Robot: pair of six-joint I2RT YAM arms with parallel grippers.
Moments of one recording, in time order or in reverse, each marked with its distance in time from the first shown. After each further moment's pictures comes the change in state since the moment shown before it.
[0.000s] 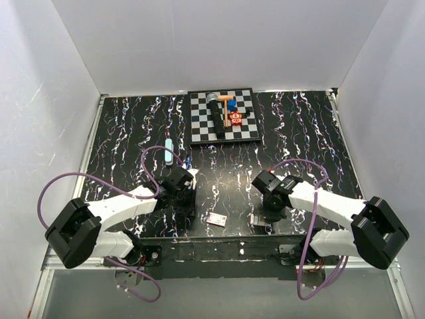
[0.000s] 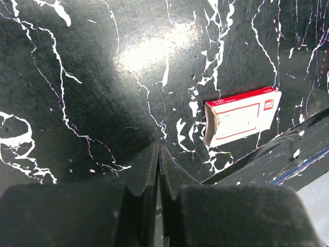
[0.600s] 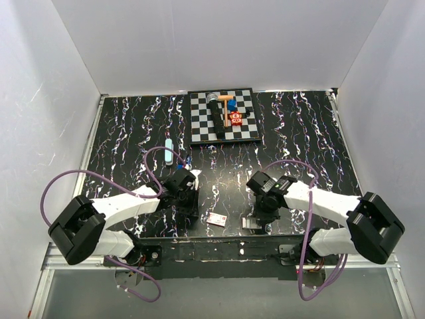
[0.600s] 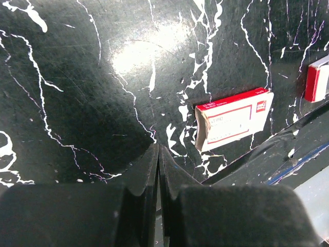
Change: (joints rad) left arm -0.012 0.038 -0.001 0.048 0.023 -0.008; right arm 0.046 0.029 0.012 0.054 -0.093 -0.034
